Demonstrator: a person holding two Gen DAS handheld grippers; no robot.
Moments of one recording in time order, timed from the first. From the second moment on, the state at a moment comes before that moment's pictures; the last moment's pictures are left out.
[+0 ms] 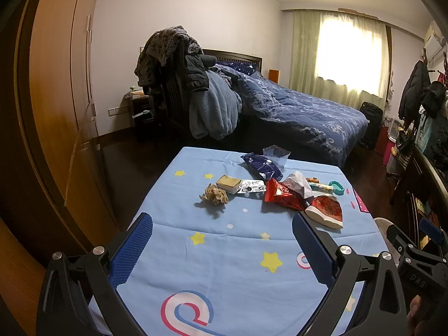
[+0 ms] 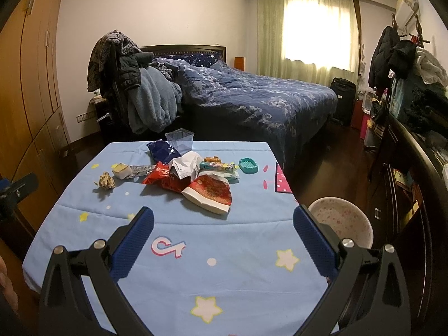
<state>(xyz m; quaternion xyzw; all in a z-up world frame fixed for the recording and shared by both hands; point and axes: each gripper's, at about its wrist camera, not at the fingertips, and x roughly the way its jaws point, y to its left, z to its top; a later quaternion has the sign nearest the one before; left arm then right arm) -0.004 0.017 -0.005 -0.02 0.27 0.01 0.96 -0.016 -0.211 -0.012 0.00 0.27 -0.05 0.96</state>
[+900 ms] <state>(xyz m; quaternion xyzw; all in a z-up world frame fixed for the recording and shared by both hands) -0.009 0.009 0.002 -0.02 0.27 0.01 0.96 -0.019 -0.209 -0.011 0.00 0.27 -0.05 0.96</state>
